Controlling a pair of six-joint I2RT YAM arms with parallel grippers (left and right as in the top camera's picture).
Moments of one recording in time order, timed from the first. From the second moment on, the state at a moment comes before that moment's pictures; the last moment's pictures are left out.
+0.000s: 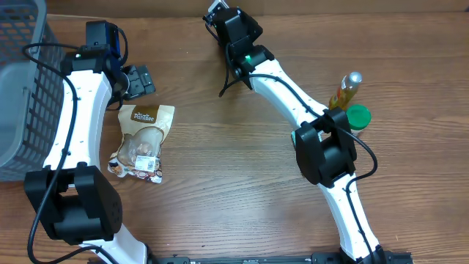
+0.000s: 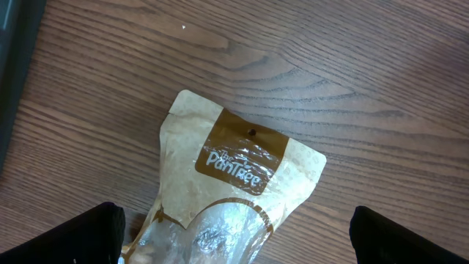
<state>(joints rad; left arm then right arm) 0.07 1.84 1.64 -1.03 -0.07 -0.32 0.53 2.46 2.17 -0.28 0.56 -0.53</state>
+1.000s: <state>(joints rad) 0.07 1.84 1.64 -1.03 -0.07 -0.32 0.62 2.13 2.17 -1.37 0.63 0.48</state>
